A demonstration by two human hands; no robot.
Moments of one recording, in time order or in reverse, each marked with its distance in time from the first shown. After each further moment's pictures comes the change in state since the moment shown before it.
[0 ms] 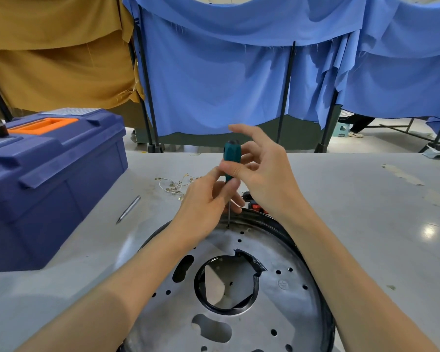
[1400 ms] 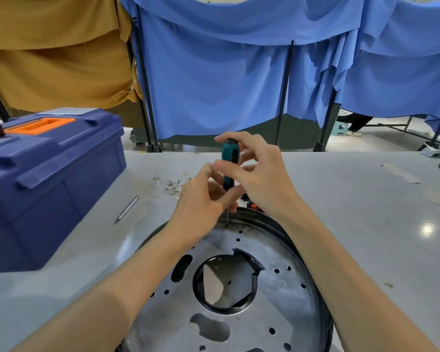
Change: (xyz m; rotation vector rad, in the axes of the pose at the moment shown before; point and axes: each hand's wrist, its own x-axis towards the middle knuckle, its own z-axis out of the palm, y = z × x) left_hand -0.003 0.003 -0.001 0.043 0.065 -0.024; right_hand -0.001 0.001 0.003 -0.032 -0.023 -0.041
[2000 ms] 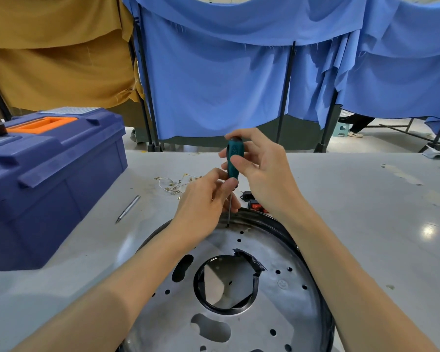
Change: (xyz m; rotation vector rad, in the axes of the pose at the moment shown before) left_hand 0.002 -0.002 0.002 0.074 -0.017 0.013; right_hand 0.002 0.001 -0.003 0.086 -0.002 0.034
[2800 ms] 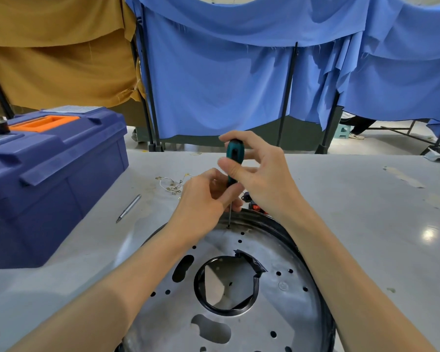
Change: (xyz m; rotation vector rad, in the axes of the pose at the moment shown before) left_hand 0.001 -0.002 -0.002 -0.150 0.001 -0.024; right_hand -0.002 -0.002 0.003 -0.019 -0.016 -0.027
